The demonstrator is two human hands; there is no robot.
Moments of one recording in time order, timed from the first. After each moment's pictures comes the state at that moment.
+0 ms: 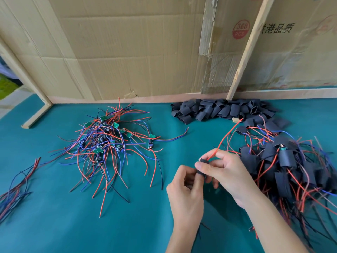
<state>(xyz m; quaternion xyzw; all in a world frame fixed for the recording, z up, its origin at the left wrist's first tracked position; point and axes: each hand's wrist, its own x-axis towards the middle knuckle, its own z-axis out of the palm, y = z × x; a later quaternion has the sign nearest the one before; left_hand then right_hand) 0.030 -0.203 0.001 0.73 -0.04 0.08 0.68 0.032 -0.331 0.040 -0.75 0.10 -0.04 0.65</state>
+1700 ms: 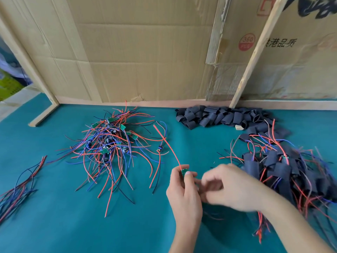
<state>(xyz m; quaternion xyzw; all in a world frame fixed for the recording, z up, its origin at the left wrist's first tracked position) 0.035 -0.199 -0.003 0.64 0.05 0.08 0.76 0.022 -0.323 0.082 -0.94 -0.08 0.12 0.31</state>
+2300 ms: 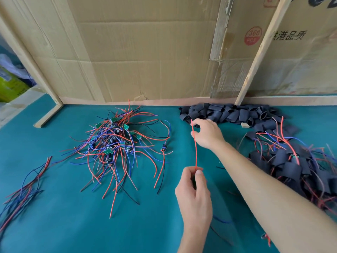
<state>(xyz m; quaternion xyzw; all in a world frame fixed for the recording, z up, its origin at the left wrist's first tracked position) 0.033 -0.202 -0.003 0.68 0.01 0.08 0.73 0.197 -0.325 0.032 -0.96 0.11 -0.07 0.24</state>
